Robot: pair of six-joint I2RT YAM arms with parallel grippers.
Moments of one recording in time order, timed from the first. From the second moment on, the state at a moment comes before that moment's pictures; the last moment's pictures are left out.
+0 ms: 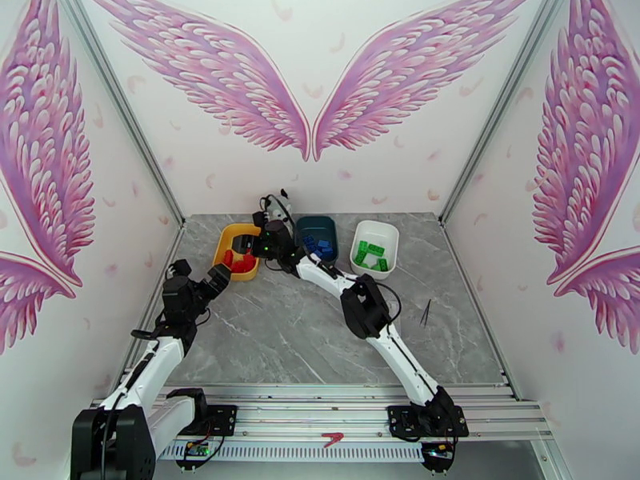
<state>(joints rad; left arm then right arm) 0.06 1.01 0.47 0.18 0.23 -0.80 0.74 2.60 2.31 0.01 -0.39 0.74</state>
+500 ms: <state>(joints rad) -0.10 0.94 0.47 0.09 0.08 -0.67 0.74 1.87 1.33 0.11 -0.28 0.55</state>
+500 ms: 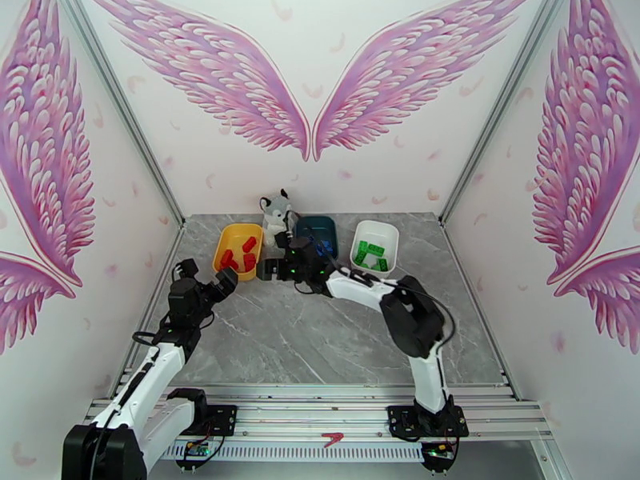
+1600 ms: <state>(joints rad) -0.23 1.17 0.52 0.54 -0.60 -0.11 0.32 1.37 0.66 0.60 0.53 -0.15</state>
